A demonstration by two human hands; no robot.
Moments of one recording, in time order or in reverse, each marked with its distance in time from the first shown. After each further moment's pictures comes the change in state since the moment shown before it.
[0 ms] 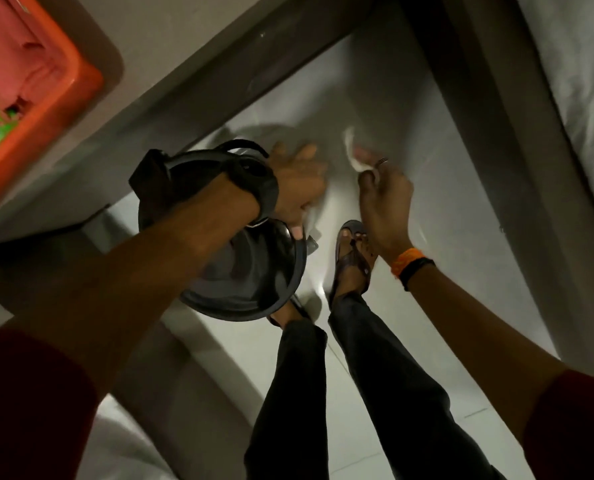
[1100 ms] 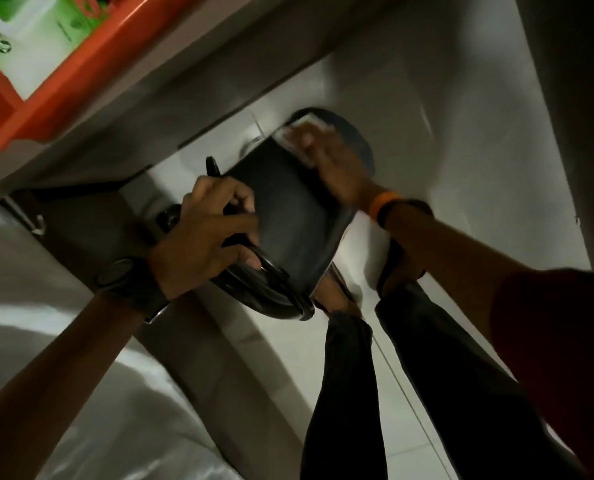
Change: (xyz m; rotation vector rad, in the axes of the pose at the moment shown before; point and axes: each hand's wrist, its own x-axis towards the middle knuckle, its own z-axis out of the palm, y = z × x) left_hand -0.182 -0.046 0.205 -0.713 0.594 -0.187; right_hand -0.031 -0.017 0.170 -0.212 -0.654 -0.155
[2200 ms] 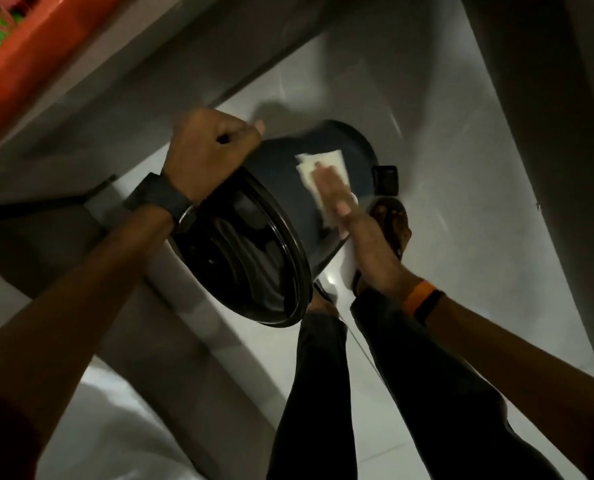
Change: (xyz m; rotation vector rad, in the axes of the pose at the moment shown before) left_hand 0.123 0.028 0.007 -0.165 0.408 -0.022; right_hand -0.133 0.047 -0.022 0.505 0.025 -0.030
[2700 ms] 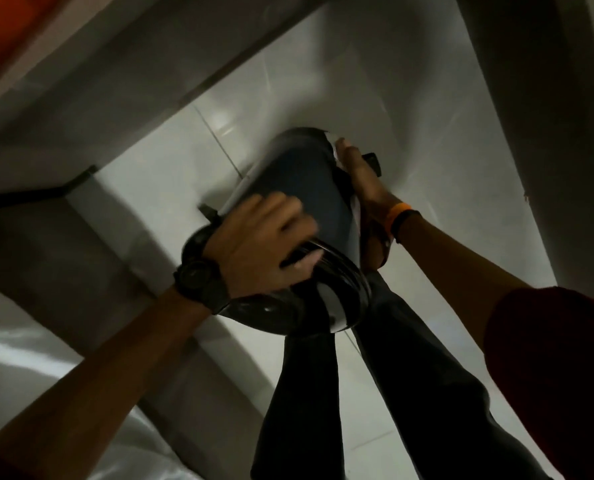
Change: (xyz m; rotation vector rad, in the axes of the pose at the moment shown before) left_hand -0.085 0.037 0.070 0.431 -0.111 0.596; right_hand 0.081 0.016 -0.058 0.103 0.162 0.454
